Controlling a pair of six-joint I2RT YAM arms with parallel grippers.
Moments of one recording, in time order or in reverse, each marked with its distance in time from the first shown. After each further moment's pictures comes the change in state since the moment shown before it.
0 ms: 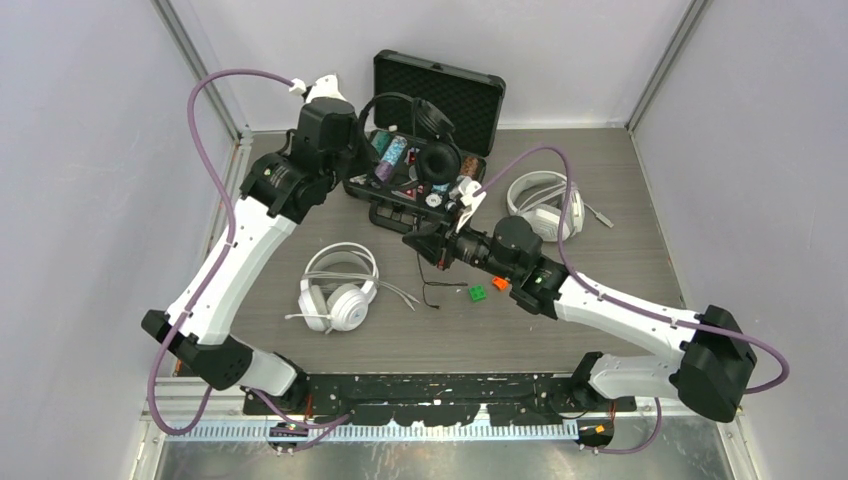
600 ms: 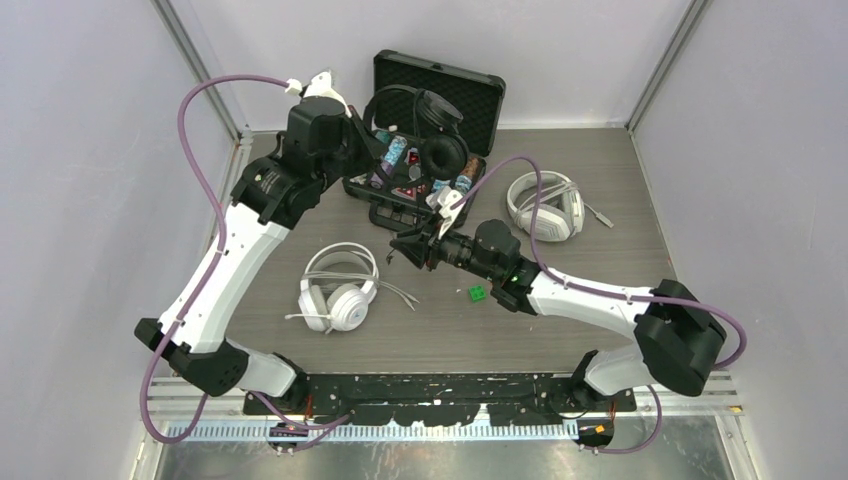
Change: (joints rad) left arm 0.001 -0.039 -0.006 0.056 0.128 -0.102; right arm 0.002 0.172 -0.055 0.256 -0.027 -0.135
